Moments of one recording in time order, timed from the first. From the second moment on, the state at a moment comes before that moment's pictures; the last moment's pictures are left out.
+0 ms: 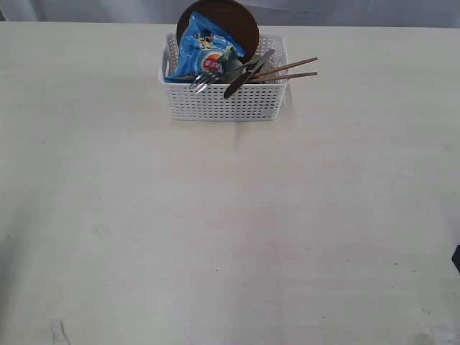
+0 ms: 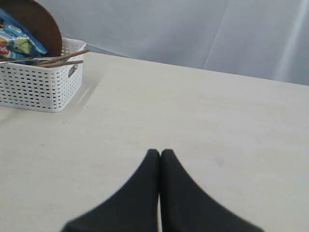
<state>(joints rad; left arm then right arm) -0.14 0.00 0.00 0.10 0.33 -0.02 0.04 0.00 0.00 0.03 0.33 -0.15</state>
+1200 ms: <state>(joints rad) -0.14 0.00 0.00 0.10 0.33 -0.02 0.04 0.18 -0.21 0.25 -0.10 0.15</state>
